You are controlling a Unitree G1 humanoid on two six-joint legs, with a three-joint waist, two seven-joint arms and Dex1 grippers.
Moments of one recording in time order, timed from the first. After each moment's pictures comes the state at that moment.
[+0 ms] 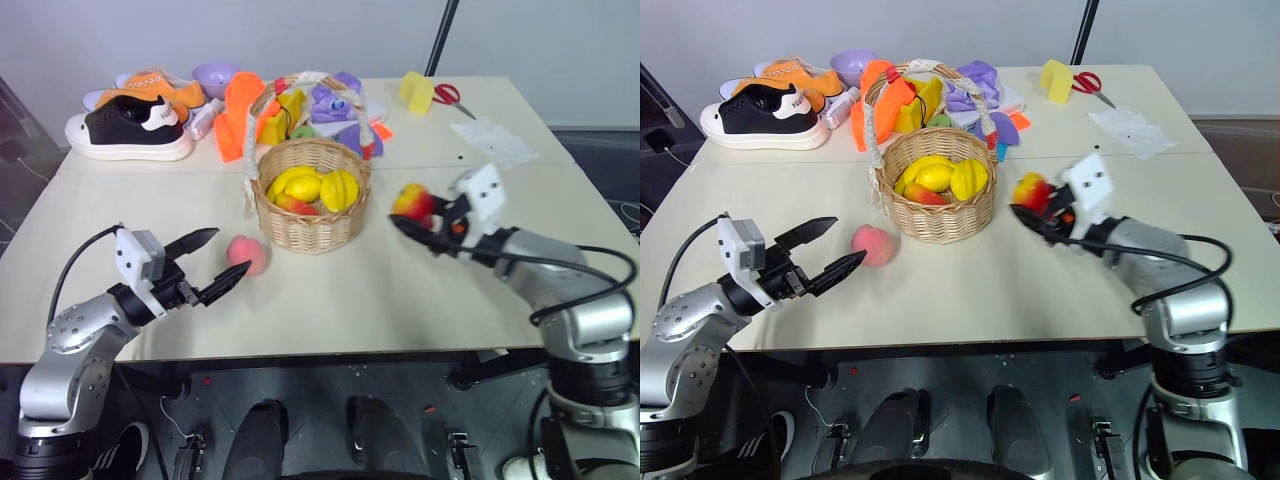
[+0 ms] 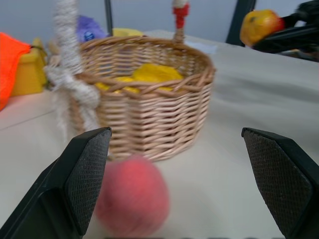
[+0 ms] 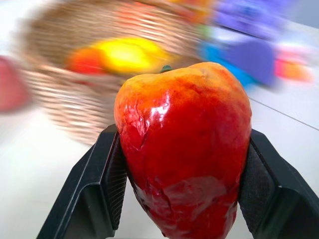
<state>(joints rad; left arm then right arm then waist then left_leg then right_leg) 0.00 0.59 0.30 -0.32 -0.61 0.30 -0.82 -0.46 -0.50 -0.04 -0.41 0.42 0.83 0.58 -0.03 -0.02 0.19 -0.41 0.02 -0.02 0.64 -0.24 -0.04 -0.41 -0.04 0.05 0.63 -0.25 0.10</state>
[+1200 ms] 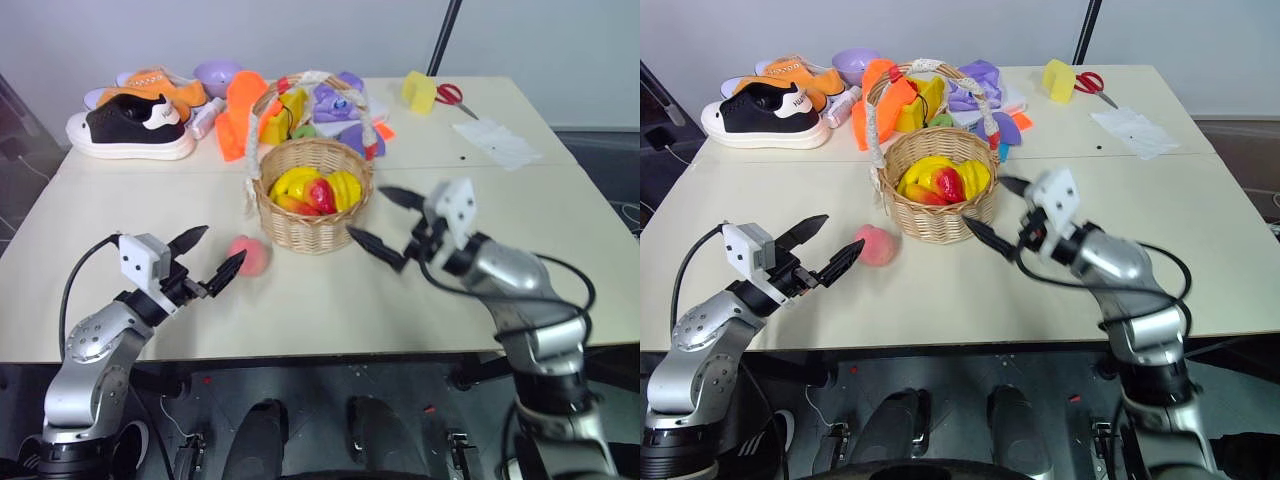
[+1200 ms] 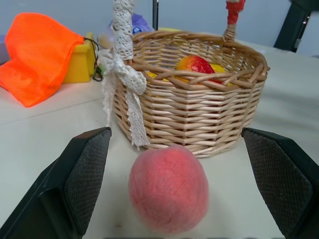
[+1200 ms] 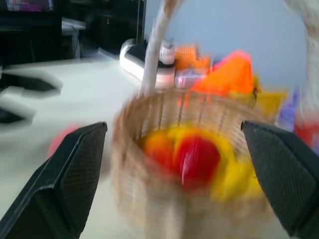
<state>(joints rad) 0.02 0.48 0.24 -0.35 -0.50 0.25 -0.61 -0.26 -0.47 -0.05 -0.40 0.38 0.42 0.72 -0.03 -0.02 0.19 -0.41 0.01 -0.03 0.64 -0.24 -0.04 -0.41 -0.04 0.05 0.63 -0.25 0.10</state>
